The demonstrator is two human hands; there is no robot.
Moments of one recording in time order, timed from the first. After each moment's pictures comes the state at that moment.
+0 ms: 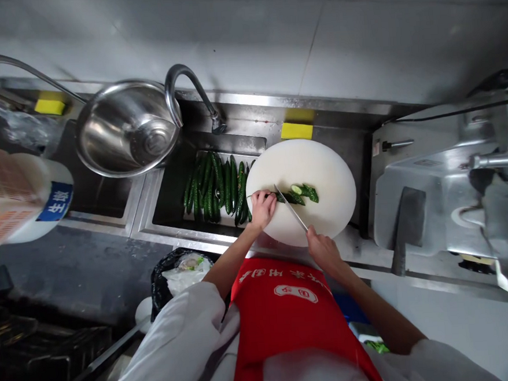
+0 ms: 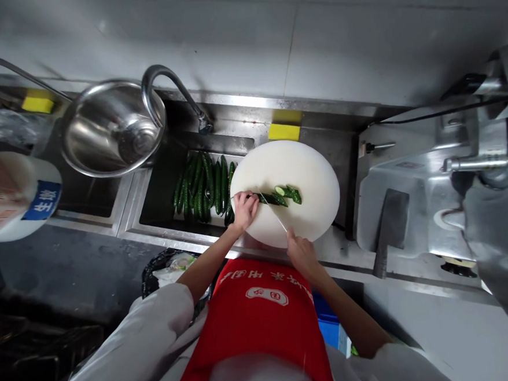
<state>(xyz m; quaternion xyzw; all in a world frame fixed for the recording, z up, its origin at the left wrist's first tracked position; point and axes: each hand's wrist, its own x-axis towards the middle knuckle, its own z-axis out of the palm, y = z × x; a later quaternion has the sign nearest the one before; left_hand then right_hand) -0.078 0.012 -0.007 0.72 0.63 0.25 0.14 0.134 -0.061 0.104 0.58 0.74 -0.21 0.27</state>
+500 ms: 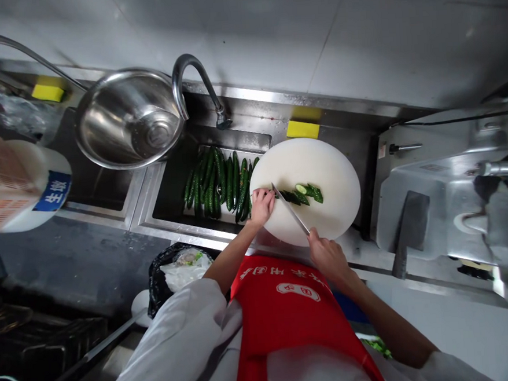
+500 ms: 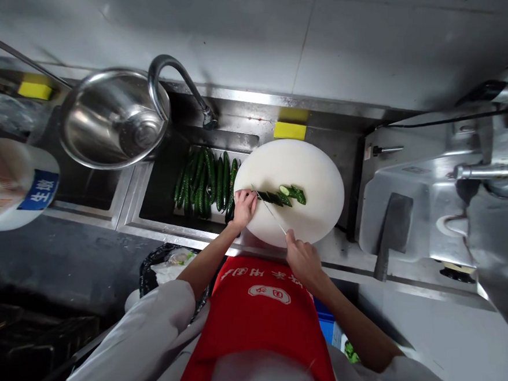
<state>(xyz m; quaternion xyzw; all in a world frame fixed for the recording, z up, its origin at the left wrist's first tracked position) -0.092 0.014 -0.016 0.71 0.63 0.27 0.15 0.121 -0.066 0.133 0.55 0.77 -0.18 0.28</state>
